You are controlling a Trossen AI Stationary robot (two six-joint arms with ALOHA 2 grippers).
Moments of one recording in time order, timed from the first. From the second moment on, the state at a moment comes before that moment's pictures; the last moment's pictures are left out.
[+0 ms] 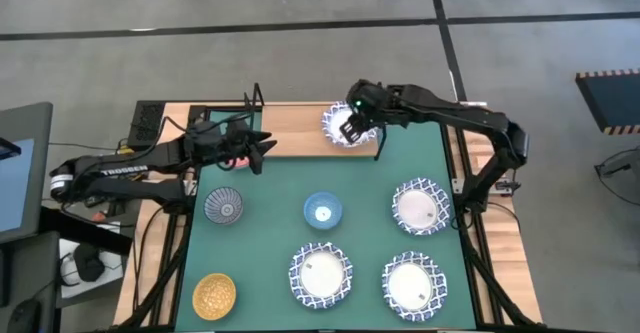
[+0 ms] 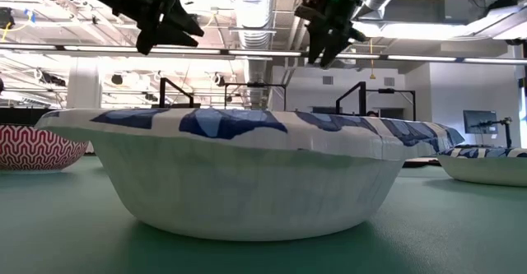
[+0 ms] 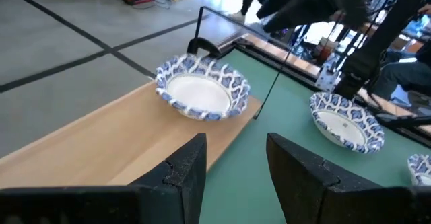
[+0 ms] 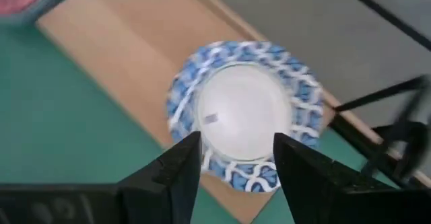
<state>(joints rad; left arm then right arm) 0.28 0.87 0.66 -0.03 -0.21 -0.31 -0.34 1.65 1.64 -0.97 0.33 0.36</state>
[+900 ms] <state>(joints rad) 0.23 0.94 0.66 0.02 -0.19 -0.35 0.00 1.25 1.09 -1.34 0.15 0.85</state>
